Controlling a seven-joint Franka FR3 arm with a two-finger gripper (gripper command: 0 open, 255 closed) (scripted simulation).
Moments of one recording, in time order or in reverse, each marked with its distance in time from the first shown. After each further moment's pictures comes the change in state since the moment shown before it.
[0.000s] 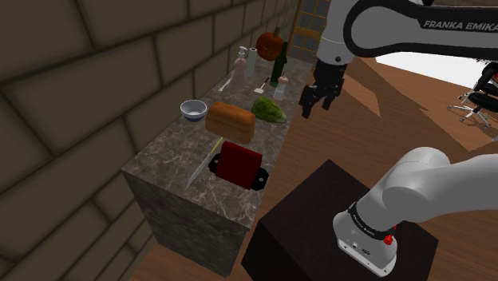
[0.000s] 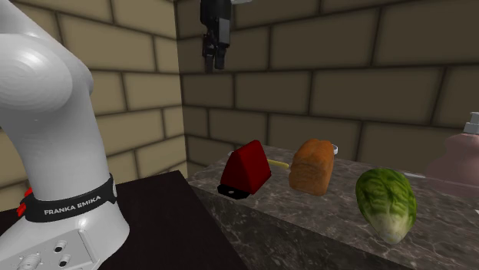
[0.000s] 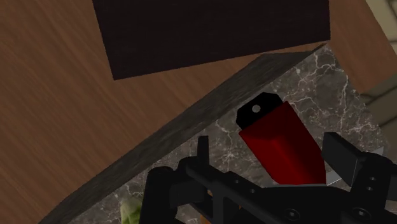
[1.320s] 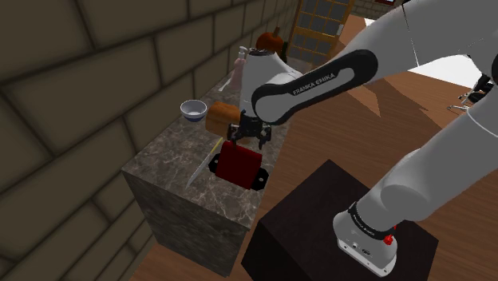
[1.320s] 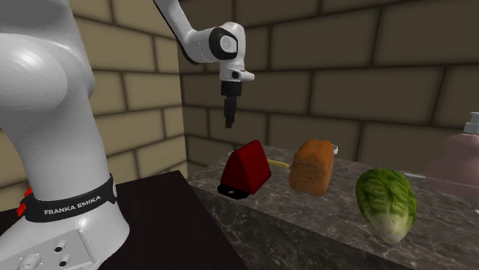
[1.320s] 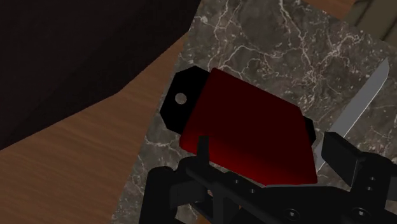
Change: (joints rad) arm -0.042 0.642 0.318 0.065 0.033 0.629 0.751
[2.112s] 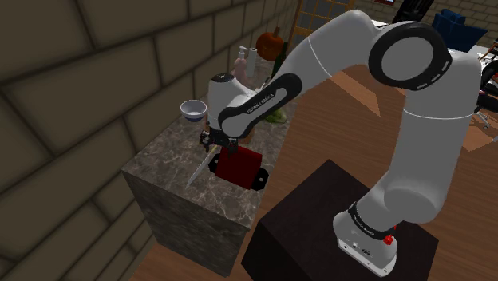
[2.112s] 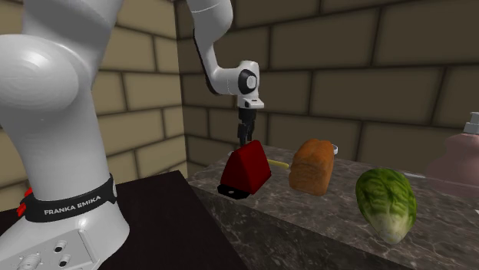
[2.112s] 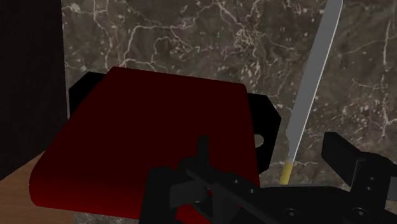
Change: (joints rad) arm 0.099 0.506 -0.083 0.346 -0.245 0.164 0.471
